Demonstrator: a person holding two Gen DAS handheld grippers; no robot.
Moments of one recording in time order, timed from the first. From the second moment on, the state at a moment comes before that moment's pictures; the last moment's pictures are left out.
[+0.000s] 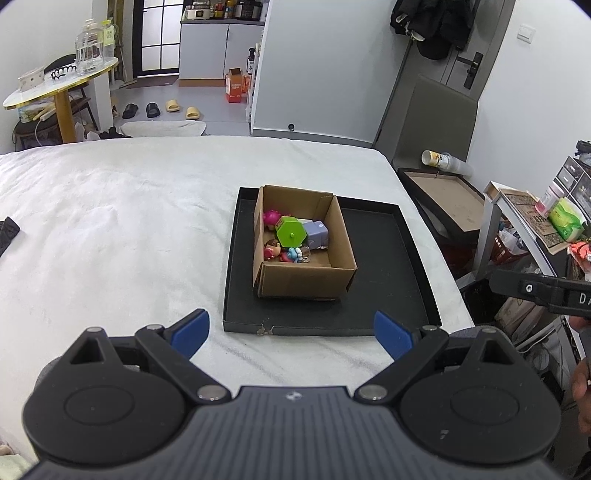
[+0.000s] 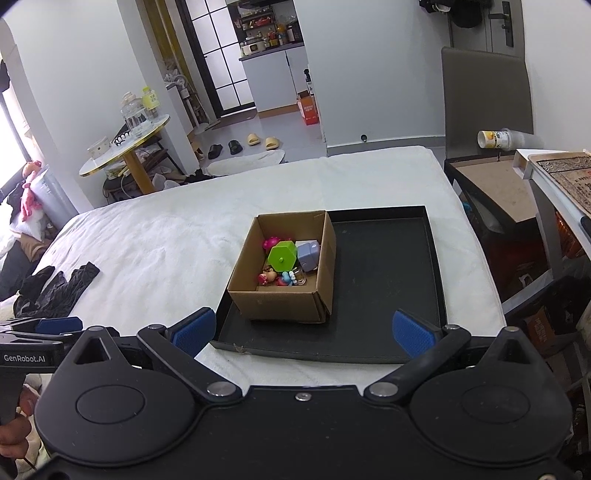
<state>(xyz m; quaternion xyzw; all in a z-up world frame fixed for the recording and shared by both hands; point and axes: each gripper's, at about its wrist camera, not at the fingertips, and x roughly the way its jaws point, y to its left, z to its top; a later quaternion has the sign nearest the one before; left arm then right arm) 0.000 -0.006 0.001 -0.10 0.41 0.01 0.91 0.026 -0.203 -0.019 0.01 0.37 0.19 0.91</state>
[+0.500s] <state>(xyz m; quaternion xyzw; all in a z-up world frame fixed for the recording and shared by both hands) 0.003 -0.005 -0.002 -0.10 0.42 0.01 0.90 0.025 -0.207 -0.019 0.02 0.37 0.19 0.91</state>
